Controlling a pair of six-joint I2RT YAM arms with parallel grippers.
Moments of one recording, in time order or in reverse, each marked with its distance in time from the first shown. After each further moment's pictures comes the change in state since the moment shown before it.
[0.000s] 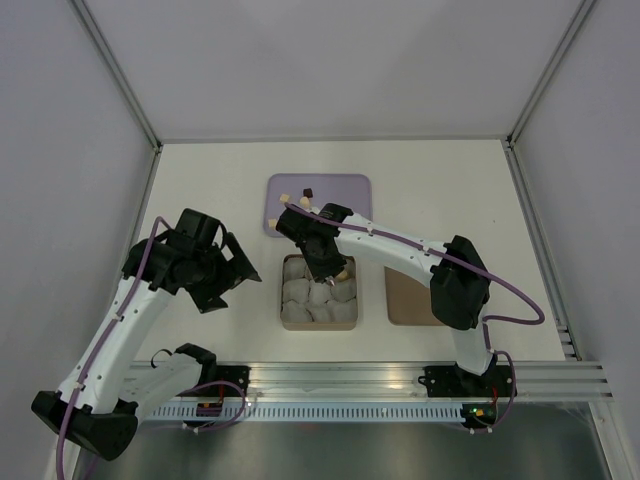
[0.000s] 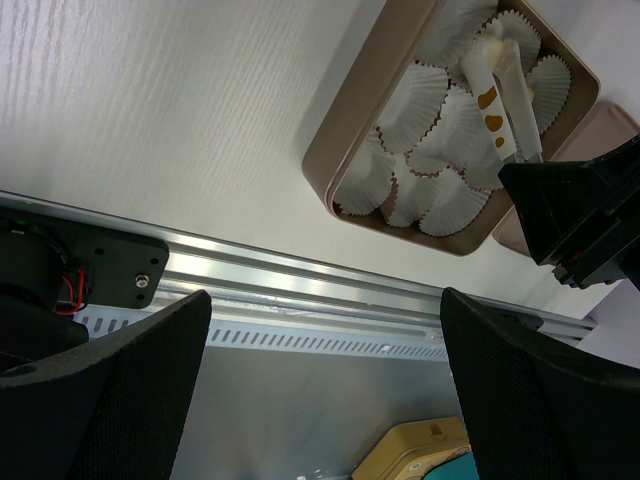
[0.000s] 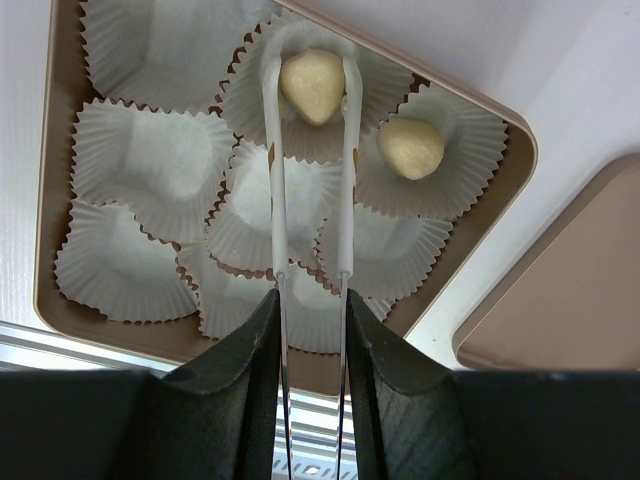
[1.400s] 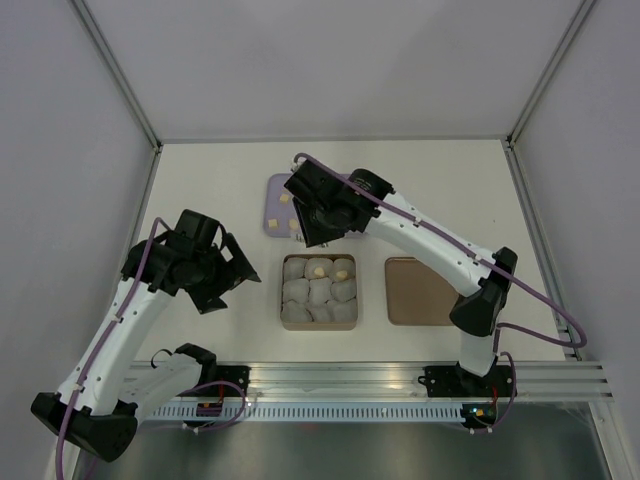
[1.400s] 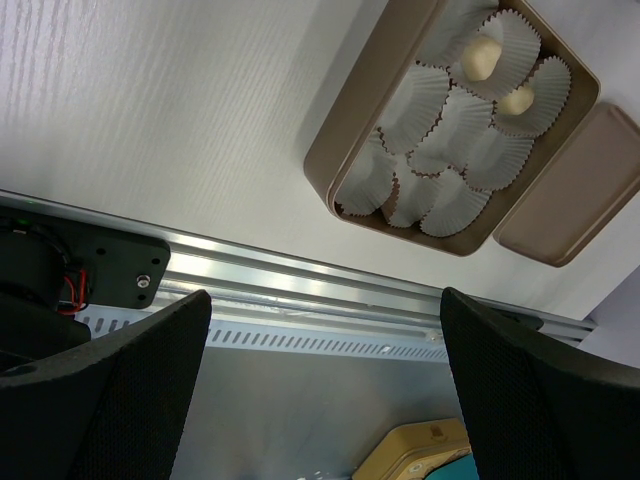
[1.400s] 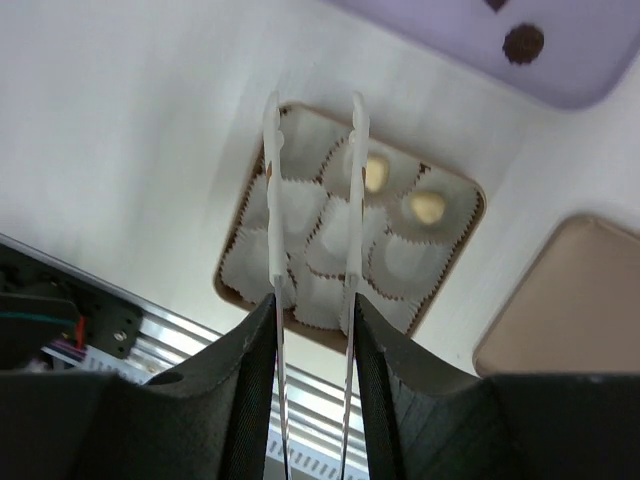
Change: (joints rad) left arm 0.000 -0.009 -0.003 -0.002 -0.004 -0.001; right arm -0.013 -0.117 0.303 -0.111 0.008 0.019
